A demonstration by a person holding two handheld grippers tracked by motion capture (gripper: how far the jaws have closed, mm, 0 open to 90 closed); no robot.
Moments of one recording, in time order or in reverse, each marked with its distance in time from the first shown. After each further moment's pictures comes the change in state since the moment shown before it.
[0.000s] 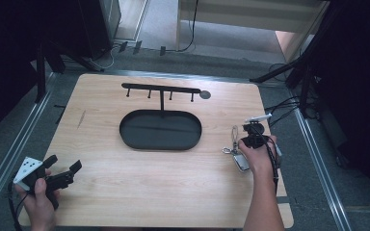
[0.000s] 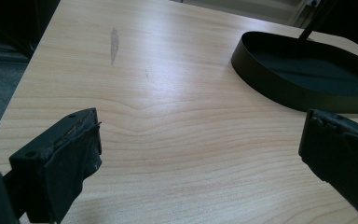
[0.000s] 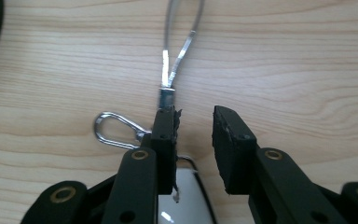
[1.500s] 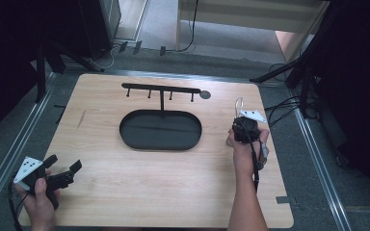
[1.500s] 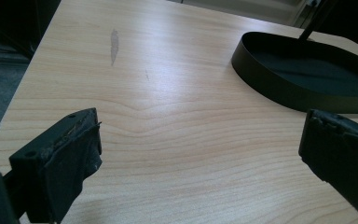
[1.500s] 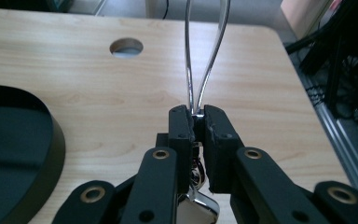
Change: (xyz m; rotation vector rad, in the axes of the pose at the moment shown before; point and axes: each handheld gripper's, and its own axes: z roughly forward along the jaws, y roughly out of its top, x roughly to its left) left arm 0.000 0.000 0.000 -0.002 0.003 0.006; right arm 0.041 0.000 -0.020 -0.621 -0.112 -0.004
